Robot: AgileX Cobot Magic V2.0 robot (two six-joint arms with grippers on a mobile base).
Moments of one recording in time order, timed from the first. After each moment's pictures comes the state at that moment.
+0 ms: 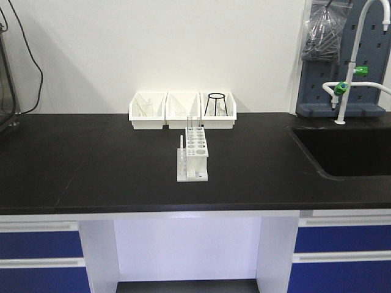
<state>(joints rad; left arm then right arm) -0.11 -0.02 0.03 0.18 0.20 -0.15 -0.01 -0.01 0.03 -0.11 0.19 0.13</state>
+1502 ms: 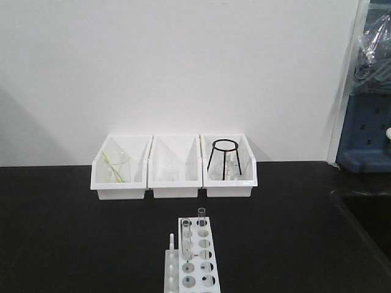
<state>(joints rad) -0.11 -0.02 0.03 0.18 0.20 -0.15 -0.01 -0.01 0.03 -0.11 0.19 0.13</state>
